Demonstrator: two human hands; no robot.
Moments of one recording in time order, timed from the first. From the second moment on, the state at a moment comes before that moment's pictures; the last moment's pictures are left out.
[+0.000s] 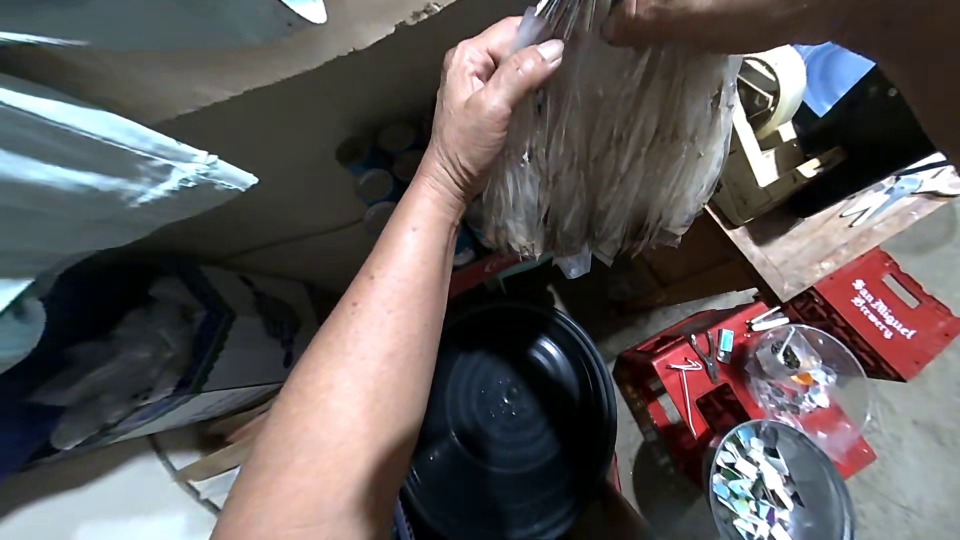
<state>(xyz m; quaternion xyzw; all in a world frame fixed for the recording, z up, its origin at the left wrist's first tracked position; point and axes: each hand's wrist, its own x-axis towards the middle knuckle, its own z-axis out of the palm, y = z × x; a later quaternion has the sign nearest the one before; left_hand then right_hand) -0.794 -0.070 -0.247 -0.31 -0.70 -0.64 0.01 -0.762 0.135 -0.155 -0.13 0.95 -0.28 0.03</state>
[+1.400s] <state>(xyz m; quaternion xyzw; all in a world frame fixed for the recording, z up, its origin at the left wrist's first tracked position) -0.780 -0.067 -0.246 -0.30 -0.73 -0.61 0.00 -0.754 0.124 -0.167 -0.09 0.87 -0.48 0.02</state>
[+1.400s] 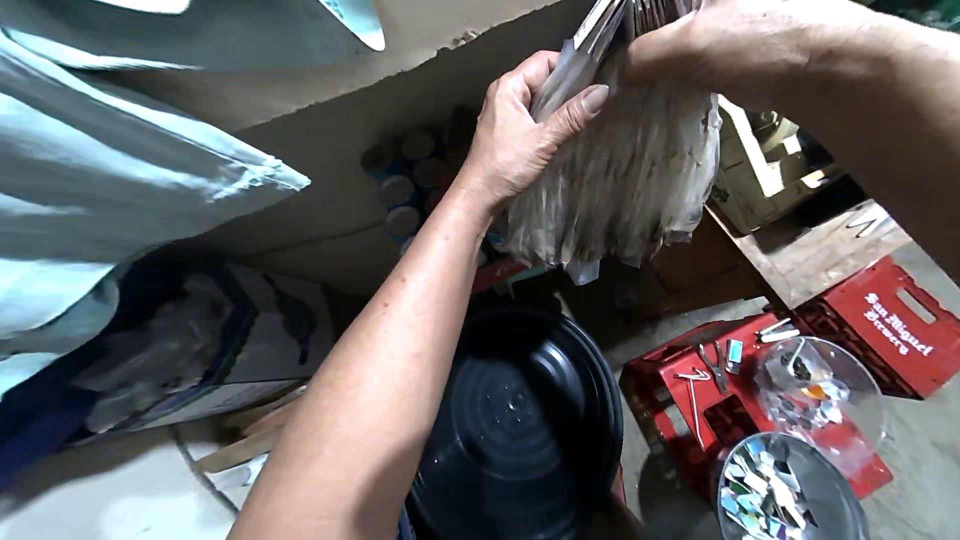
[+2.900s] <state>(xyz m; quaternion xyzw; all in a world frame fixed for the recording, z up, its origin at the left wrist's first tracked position) -0.778 -0.079 -0.226 -0.35 -0.77 -0.52 0.10 -0.753 0.129 -0.151 -0.09 0.89 -0.45 0.08</state>
